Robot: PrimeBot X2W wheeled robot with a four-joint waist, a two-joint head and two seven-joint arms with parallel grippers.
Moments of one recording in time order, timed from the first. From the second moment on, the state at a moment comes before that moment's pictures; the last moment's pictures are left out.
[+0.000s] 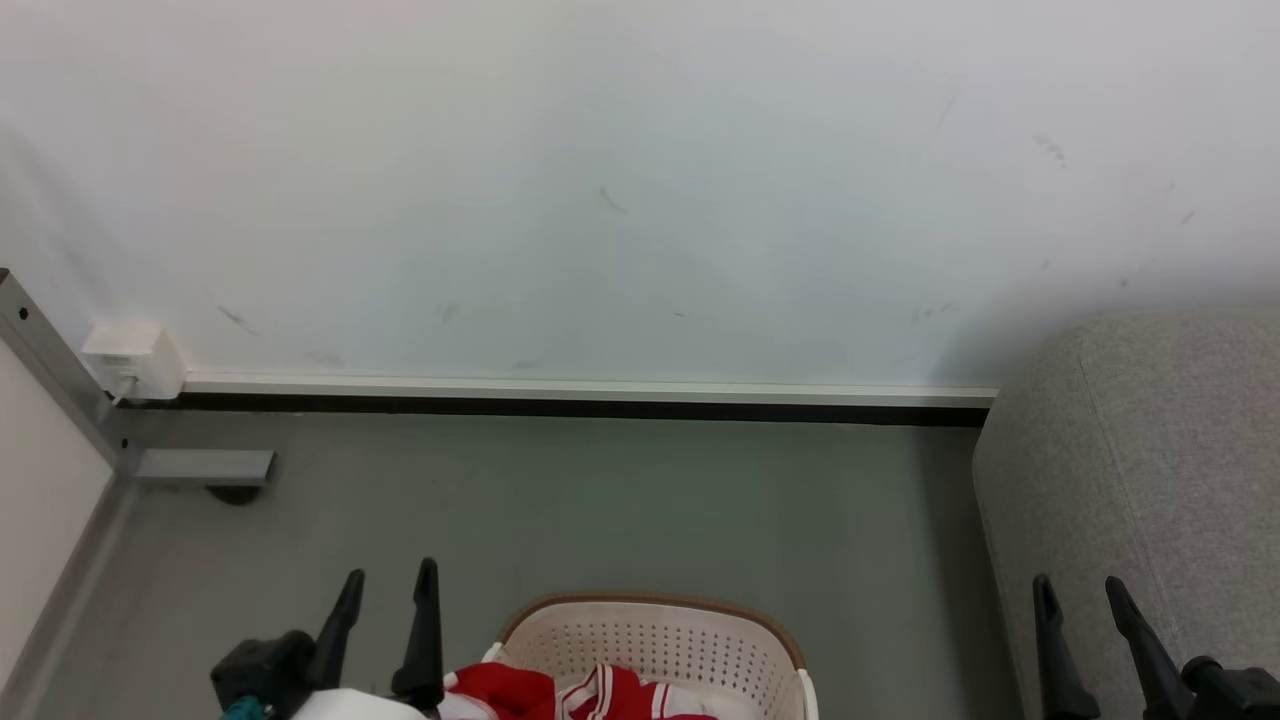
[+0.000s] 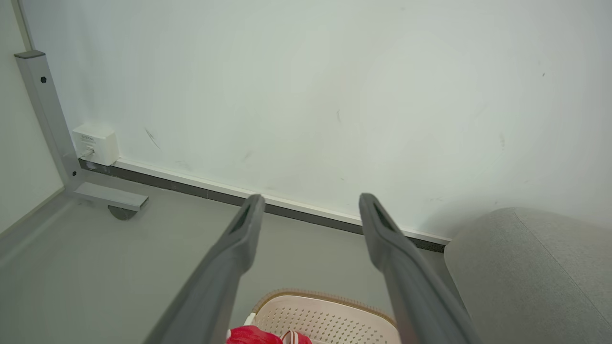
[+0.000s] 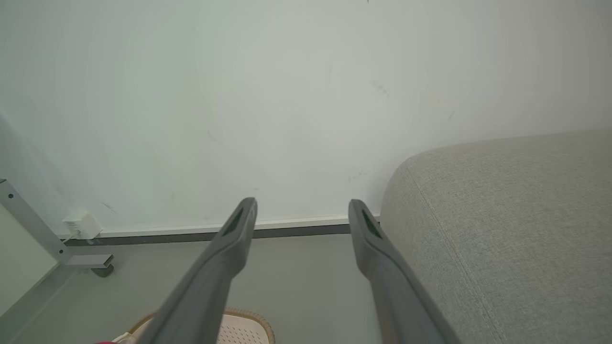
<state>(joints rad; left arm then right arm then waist) -0.06 0.06 -0.09 0.24 -0.33 0.01 -0.19 0.00 -0.04 0.00 0.23 0.31 0.13 -0.19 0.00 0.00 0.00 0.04</state>
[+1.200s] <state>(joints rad) -0.04 0.06 -0.06 0.27 -0.06 0.02 -0.26 0.01 -0.05 -0.04 0.26 0.17 0.13 -0.26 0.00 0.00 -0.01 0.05</state>
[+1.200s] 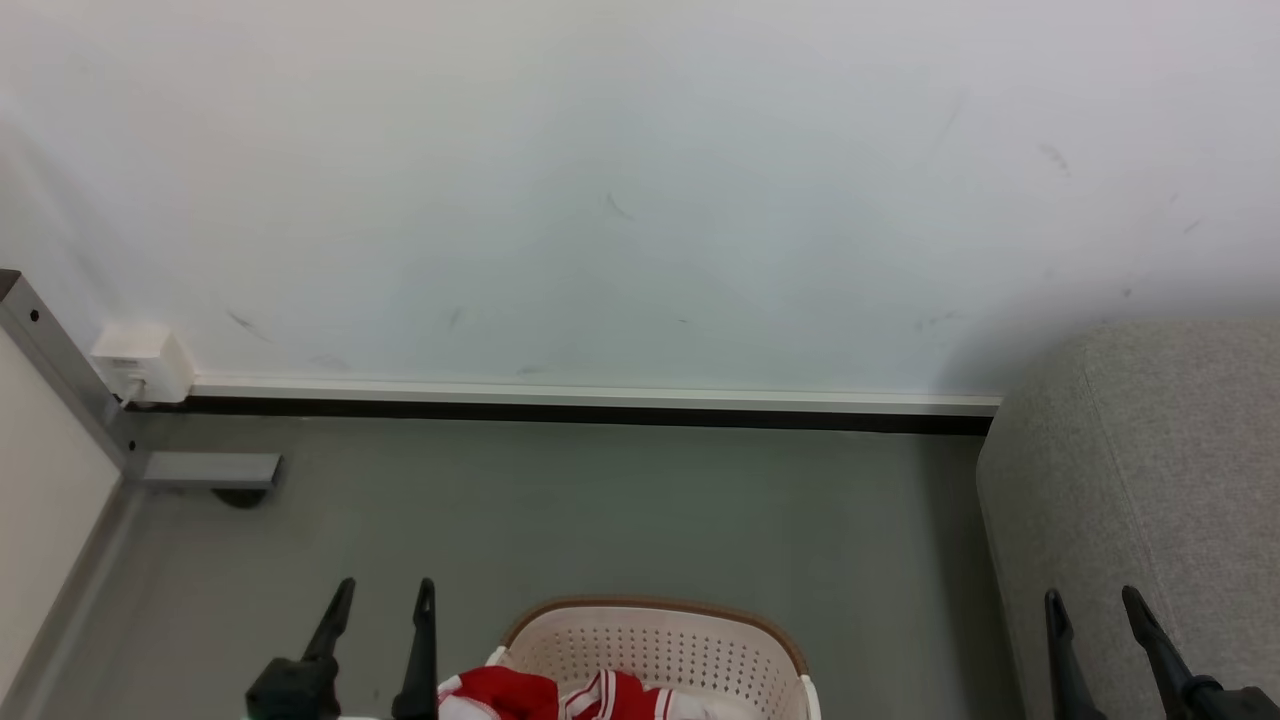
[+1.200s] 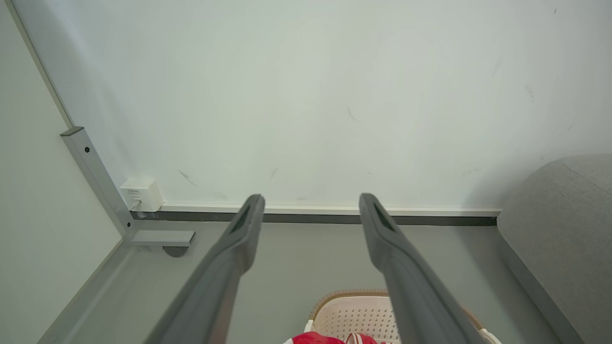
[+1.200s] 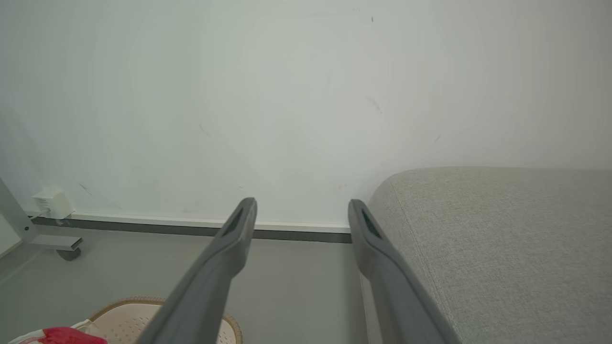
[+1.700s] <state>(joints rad) -0.04 0.06 -0.05 0.30 -0.05 0.01 -0.26 0.01 -0.05 -0.06 0.27 0.16 0.13 -0.26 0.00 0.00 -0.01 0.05</state>
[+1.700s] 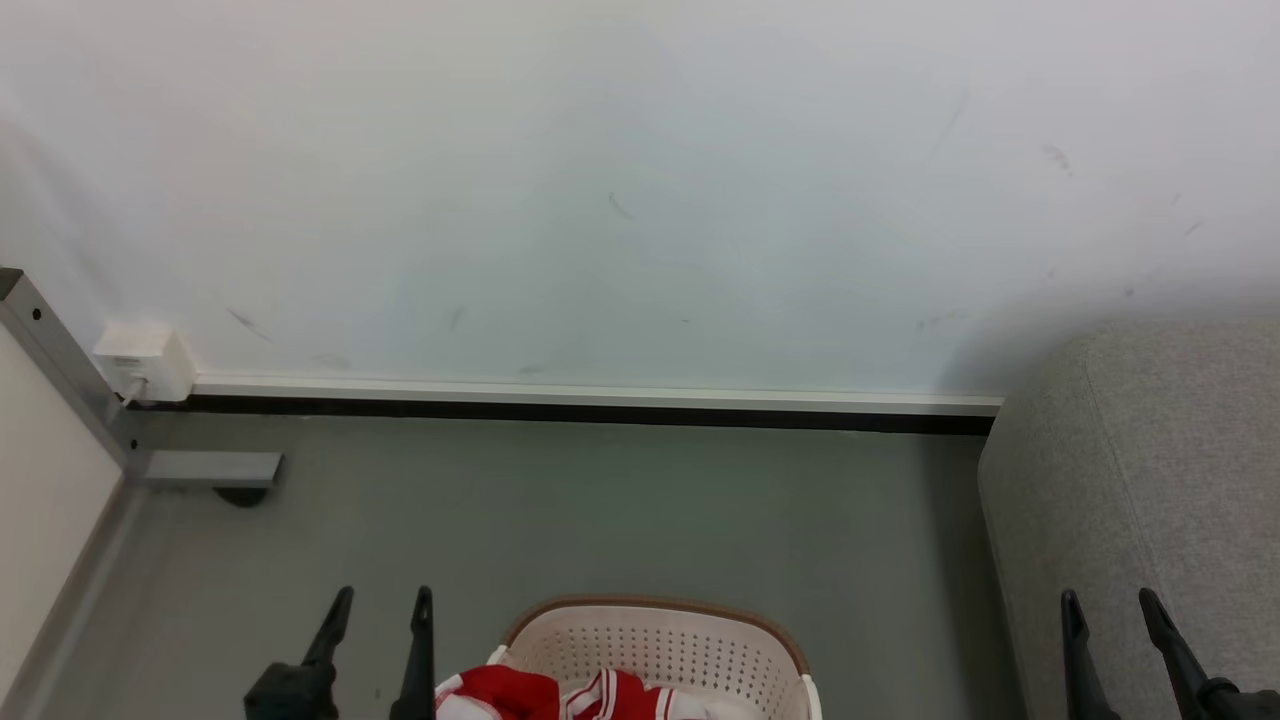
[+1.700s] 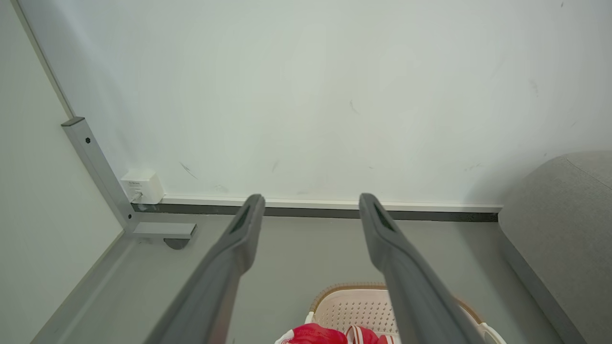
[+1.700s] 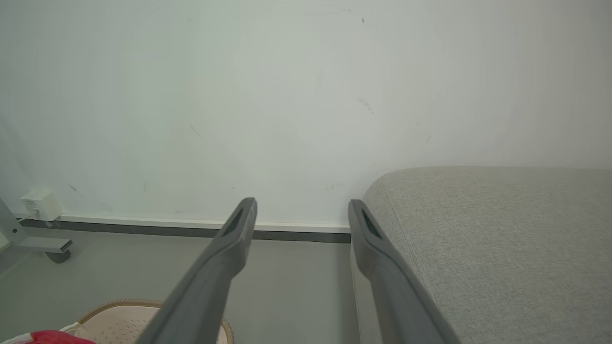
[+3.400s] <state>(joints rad) -0.34 0.05 -0.27 0.68 -0.06 -0.11 -0.04 -0.12 -0.05 -0.02 0.25 0.19 0.13 -0.26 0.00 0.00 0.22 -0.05</state>
